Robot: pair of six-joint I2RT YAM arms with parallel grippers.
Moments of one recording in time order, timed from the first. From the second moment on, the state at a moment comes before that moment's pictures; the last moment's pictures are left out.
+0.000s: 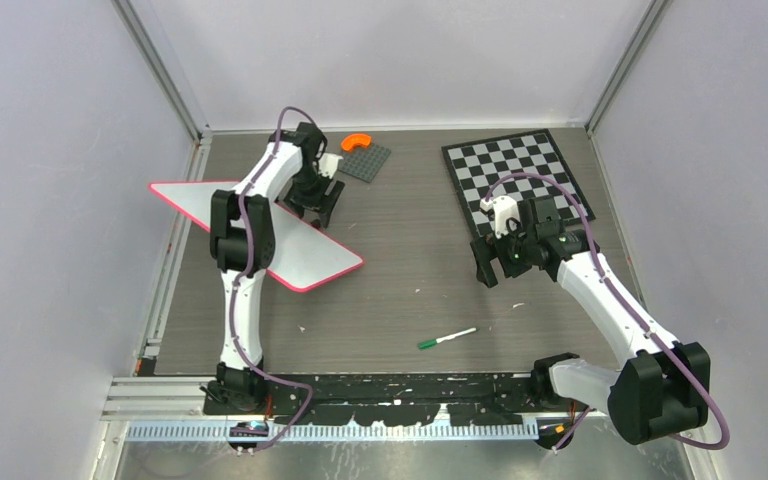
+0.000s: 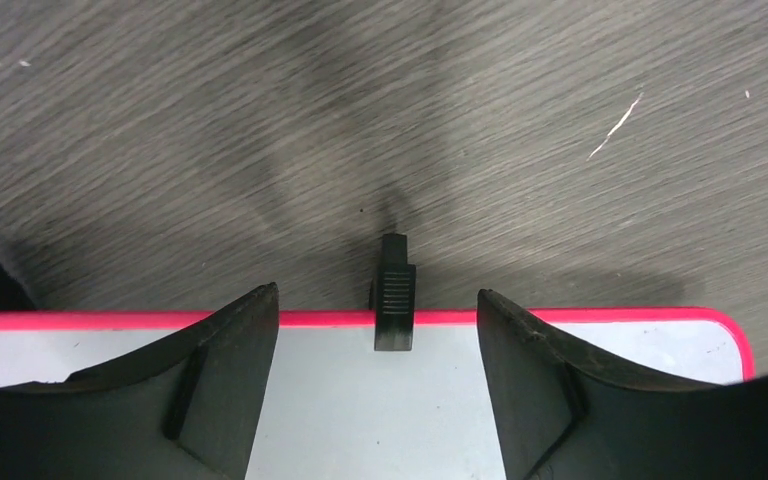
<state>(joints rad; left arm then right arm) -0.22 2.29 2.01 -1.15 0.11 0.21 0.22 1.14 0.85 -0.69 -0.22 -0.23</state>
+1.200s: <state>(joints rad) -0.50 2.21 1.79 -1.10 0.15 0.45 0.22 1.14 0.85 -0.69 -0.21 -0.22</state>
